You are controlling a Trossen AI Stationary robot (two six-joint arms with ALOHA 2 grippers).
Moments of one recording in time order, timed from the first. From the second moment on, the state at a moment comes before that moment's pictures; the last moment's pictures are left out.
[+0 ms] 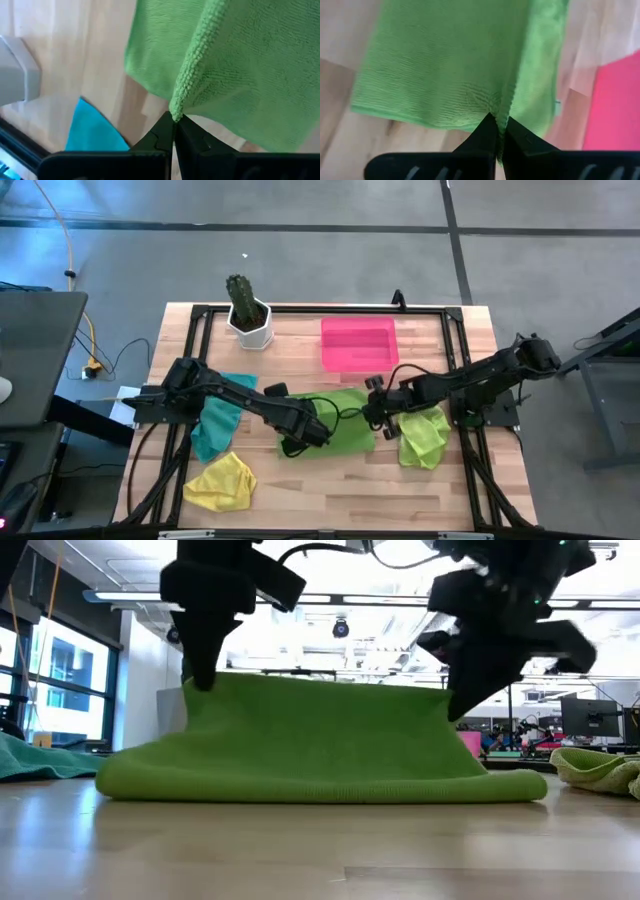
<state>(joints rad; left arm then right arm) -0.19 2.02 1.66 -1.43 -0.31 -0.70 0.17 1.44 0.82 -0.43 0.17 -0.29</state>
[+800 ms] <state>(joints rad) -0.10 2.02 1.66 -1.43 -0.32 -0.65 0.08 1.59 0.82 -0.38 0.28 -0.45</state>
